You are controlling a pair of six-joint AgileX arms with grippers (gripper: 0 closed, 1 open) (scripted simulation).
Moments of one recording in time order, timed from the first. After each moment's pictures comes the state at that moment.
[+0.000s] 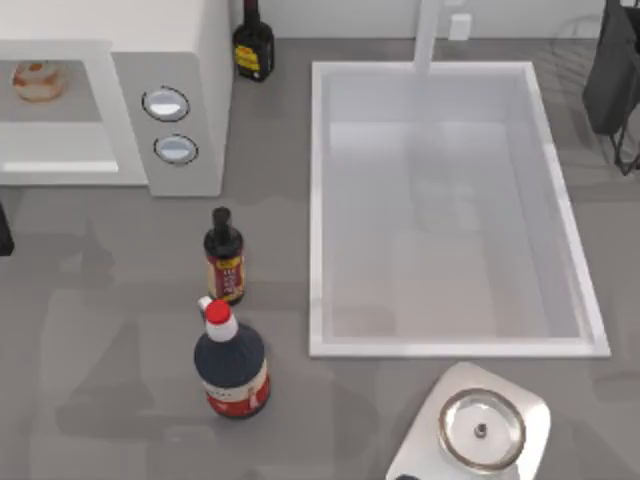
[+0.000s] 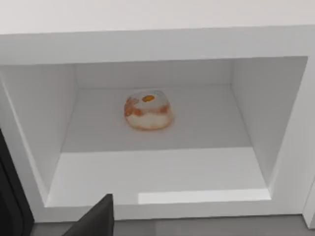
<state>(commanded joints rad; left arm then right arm) 0.18 0.91 0.35 0.30 0.21 0.09 0.00 0.00 0.00 0.00 0.00 0.00</state>
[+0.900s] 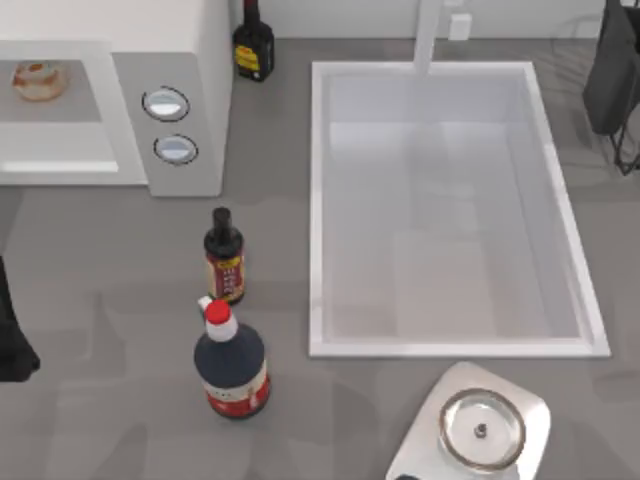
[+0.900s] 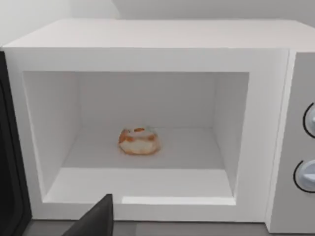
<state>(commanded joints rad) 0.00 0.00 0.00 0.00 0.00 0.00 0.00 0.00 0.00 0.00 0.00 0.00</state>
